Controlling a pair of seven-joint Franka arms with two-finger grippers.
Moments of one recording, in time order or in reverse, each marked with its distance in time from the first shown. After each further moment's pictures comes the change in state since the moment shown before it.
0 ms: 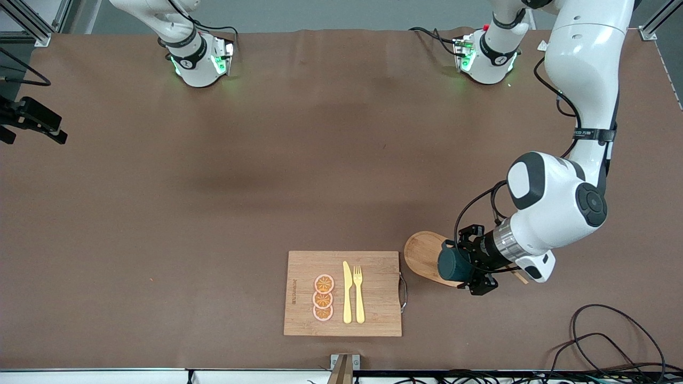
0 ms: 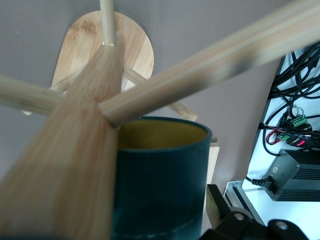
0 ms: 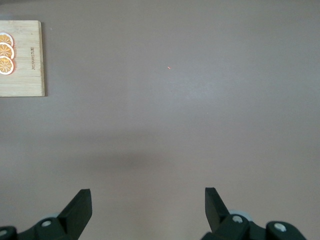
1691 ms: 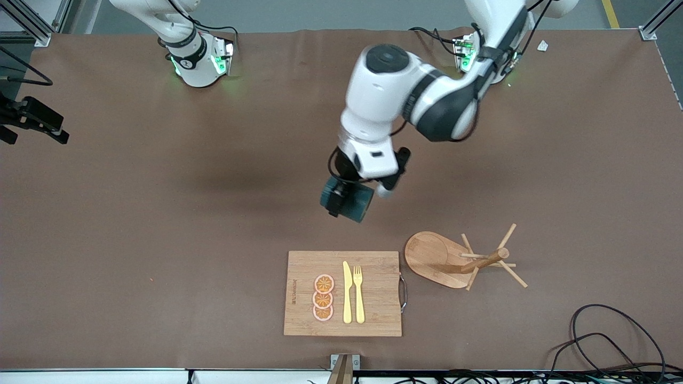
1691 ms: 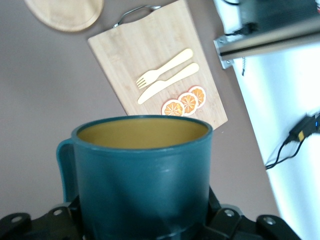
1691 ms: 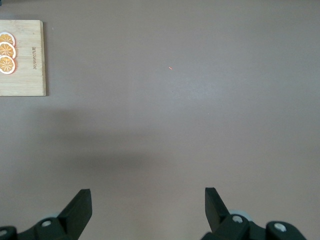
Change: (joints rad) left arm -0.420 -0.109 -0.126 0.023 0.663 -0.001 -0.324; right arm 0.002 0.000 0.004 0.000 0.000 0.001 0.000
